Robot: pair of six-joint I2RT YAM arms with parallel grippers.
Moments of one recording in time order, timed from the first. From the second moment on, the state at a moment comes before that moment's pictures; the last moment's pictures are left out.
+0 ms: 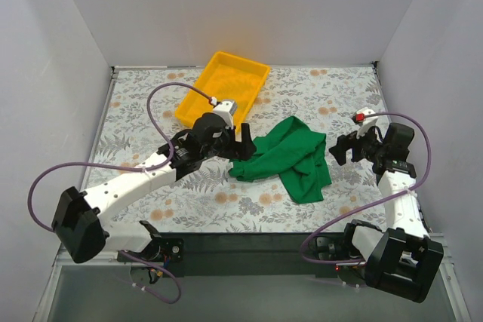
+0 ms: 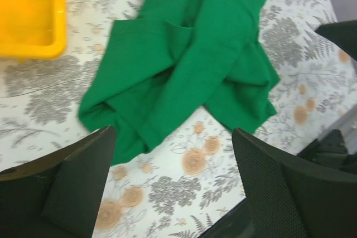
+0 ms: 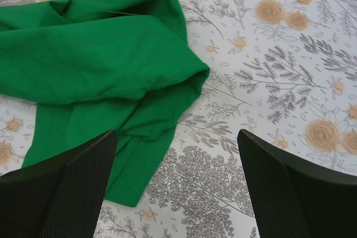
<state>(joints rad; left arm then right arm) -0.81 1.29 0.98 -0.22 -0.02 -0.53 -0.27 0.99 0.61 -0.25 -0.71 -0.43</state>
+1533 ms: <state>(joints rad) -0.35 1.91 1.37 -0.49 -0.19 -0.20 -0.25 1.00 0.61 -0.35 -1.01 -0.56</state>
